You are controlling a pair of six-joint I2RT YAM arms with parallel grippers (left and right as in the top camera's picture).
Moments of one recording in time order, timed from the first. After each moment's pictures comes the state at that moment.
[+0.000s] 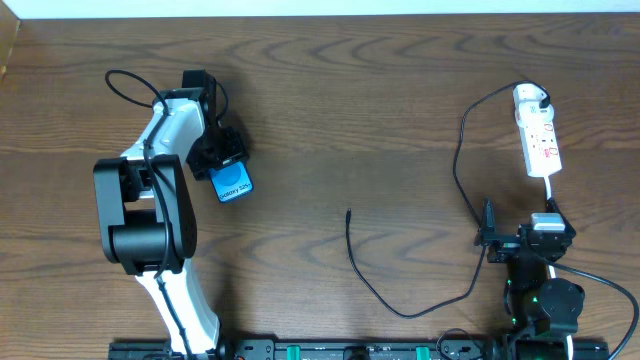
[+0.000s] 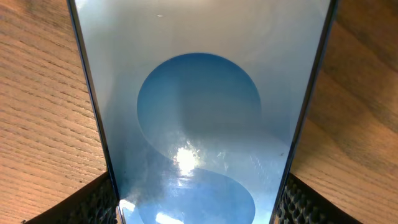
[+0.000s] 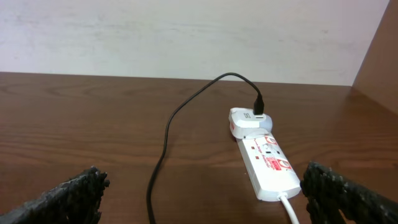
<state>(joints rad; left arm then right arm) 0.04 2.08 1.44 -0.92 0.06 -0.39 -0.05 0.01 0.01 -0.07 -0.01 -0.06</state>
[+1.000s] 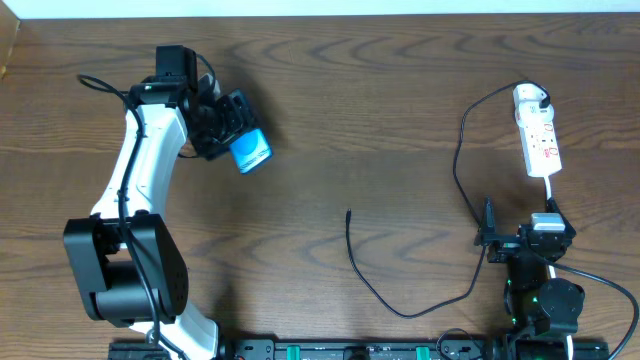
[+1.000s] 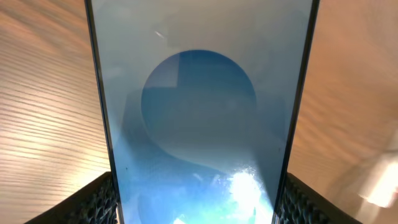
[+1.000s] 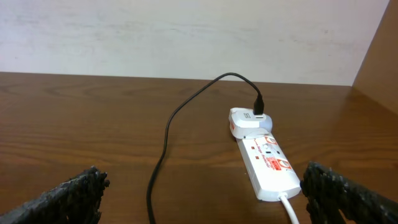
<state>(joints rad) 0.04 1.81 1.44 -0.90 0.44 -0.51 -0.05 0.01 0.01 -0.07 -0.01 -0.06</state>
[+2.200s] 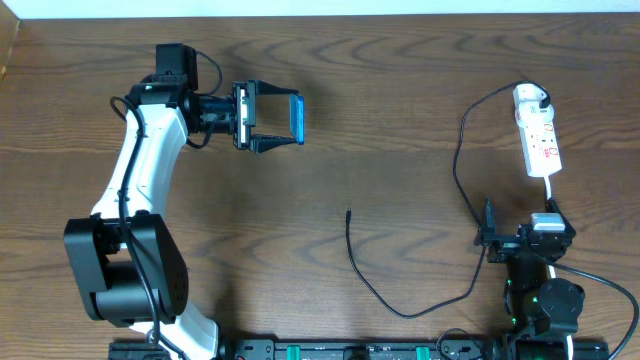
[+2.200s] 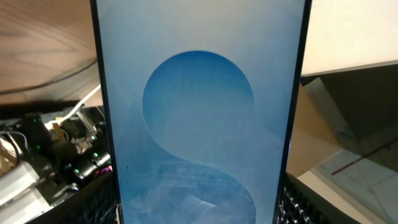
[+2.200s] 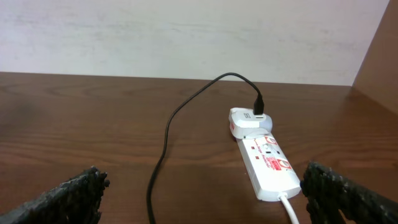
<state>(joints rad) 0.04 1.81 1.44 -0.87 1.29 -1.29 -0.05 0.01 0.01 -0.07 -0.01 -0.06</state>
